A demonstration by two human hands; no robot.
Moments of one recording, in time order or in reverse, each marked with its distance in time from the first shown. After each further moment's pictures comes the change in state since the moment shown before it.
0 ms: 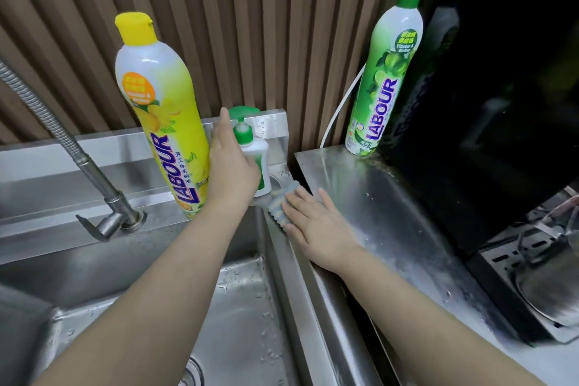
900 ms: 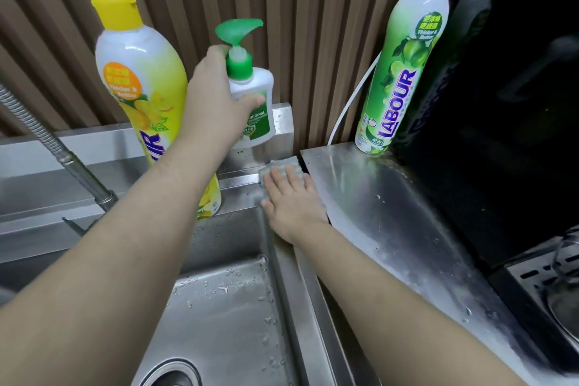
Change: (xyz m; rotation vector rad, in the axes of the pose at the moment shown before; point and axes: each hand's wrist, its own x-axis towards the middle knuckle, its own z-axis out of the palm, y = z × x) left_hand 0.056 0.042 -0.039 0.052 0.008 0.162; right_hand 0.072 -0.015 0.016 -0.091 -0.133 0.117
